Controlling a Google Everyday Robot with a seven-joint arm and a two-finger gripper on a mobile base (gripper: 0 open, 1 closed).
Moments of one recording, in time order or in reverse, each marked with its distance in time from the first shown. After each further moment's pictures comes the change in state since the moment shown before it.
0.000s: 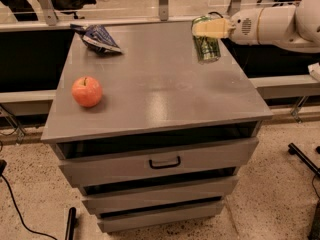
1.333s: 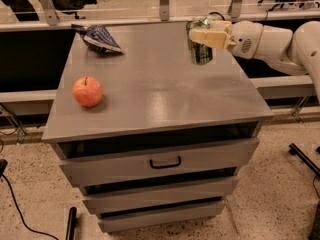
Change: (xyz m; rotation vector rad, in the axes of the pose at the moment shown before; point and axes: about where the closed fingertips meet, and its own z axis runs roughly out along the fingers) arm 0.001 0.023 -0.003 -0.254 -0.268 -0.296
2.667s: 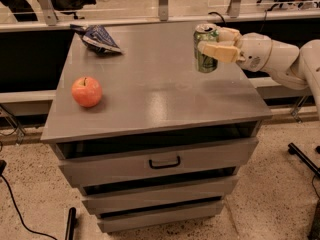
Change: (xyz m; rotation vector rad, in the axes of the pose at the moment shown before) arm 0.015 0.019 -0.029 -0.113 -0.121 -0.159
